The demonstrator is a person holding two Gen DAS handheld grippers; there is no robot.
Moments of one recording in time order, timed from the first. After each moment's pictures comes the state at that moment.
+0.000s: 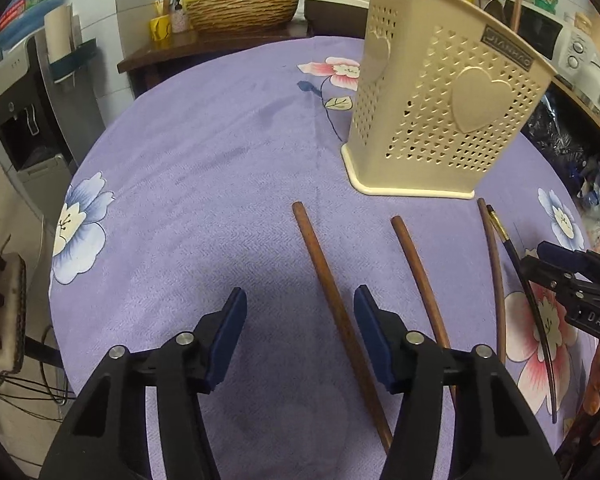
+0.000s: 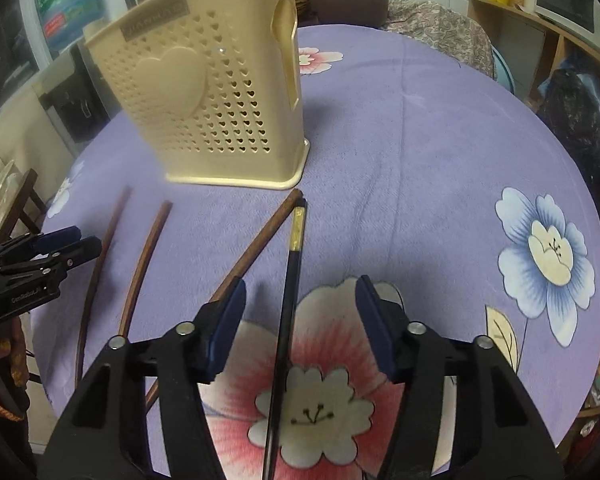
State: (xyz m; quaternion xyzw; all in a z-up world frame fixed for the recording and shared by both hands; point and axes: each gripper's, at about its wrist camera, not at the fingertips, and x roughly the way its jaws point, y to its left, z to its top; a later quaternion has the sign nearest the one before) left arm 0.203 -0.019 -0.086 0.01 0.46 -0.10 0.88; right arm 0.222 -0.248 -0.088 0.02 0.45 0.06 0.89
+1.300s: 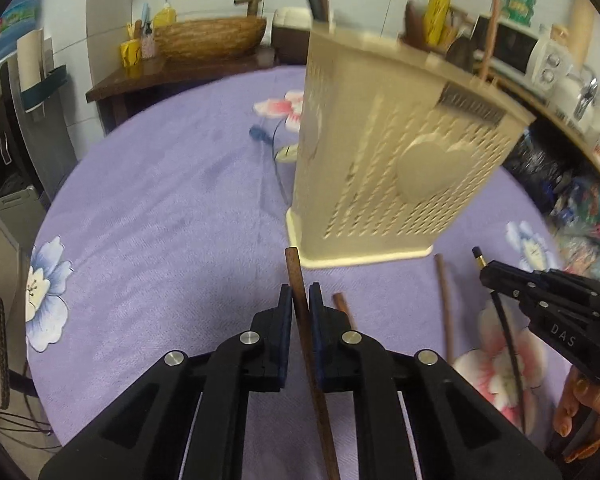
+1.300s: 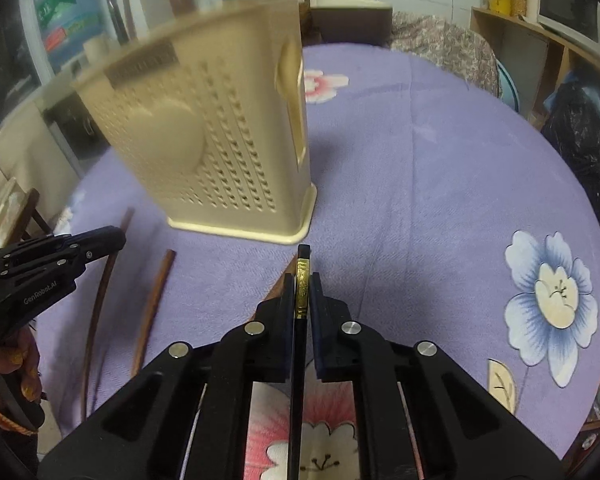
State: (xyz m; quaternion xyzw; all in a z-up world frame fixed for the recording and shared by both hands) left arm 0.221 -0.043 -0.049 -0.01 0.41 -0.16 0.90; right arm 0.228 -0.249 -0.058 0.05 0.41 0.08 0.91
